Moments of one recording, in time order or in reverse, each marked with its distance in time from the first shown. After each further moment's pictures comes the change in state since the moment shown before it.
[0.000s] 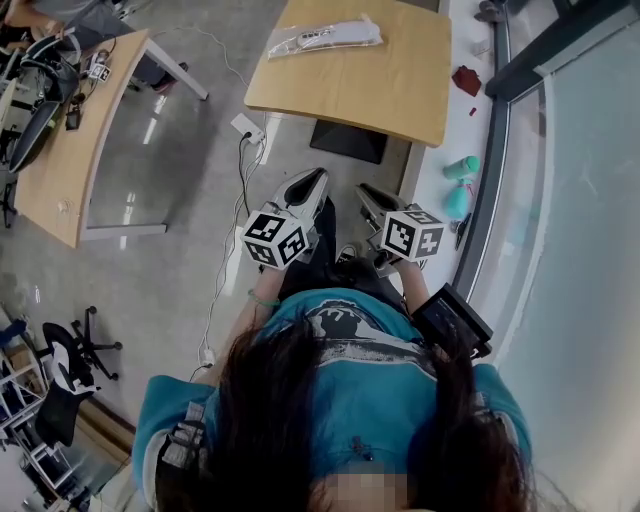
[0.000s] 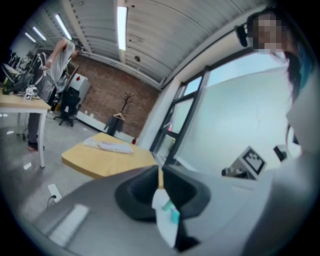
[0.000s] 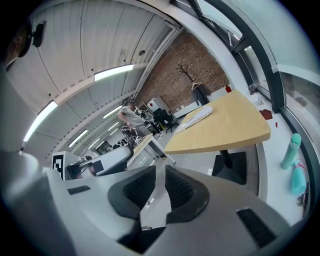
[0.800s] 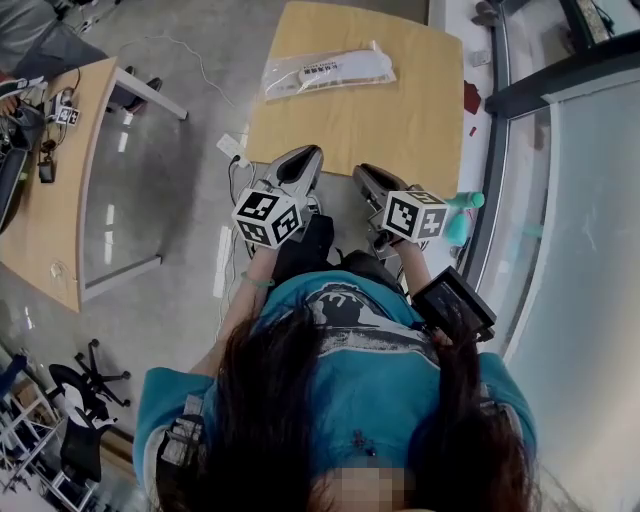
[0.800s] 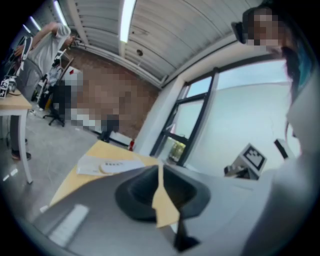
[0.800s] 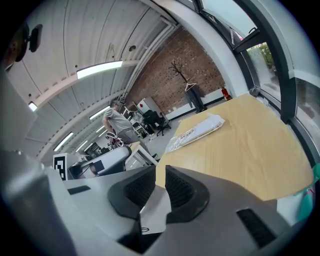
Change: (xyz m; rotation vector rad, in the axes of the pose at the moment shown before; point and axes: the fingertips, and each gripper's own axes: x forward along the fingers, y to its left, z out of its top) left arm 0.139 0.183 0.107 0.003 0.013 -0.076; right arm 0.176 -0.050 0.157 0.025 -0.009 -0.102
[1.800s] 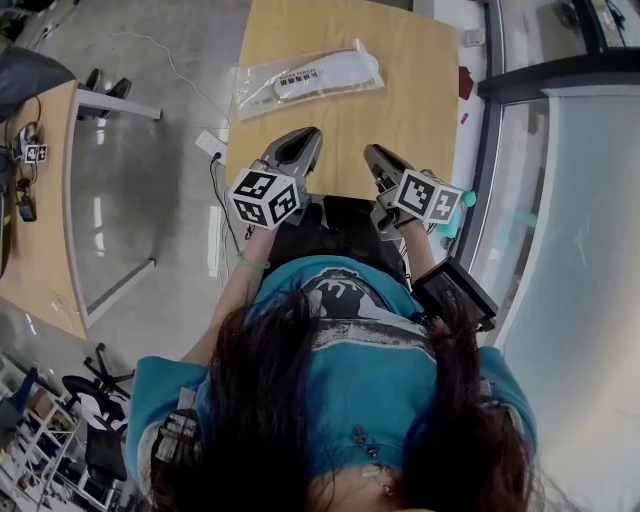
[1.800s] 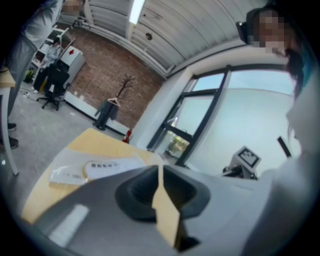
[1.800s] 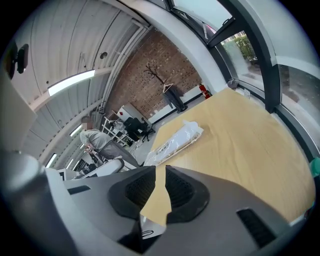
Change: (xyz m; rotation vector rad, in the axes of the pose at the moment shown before) left arm 0.127 0.065 0.010 -0.104 0.105 -0.066; right arm 0.052 -0.105 0.085 0.216 -0.024 -0.135
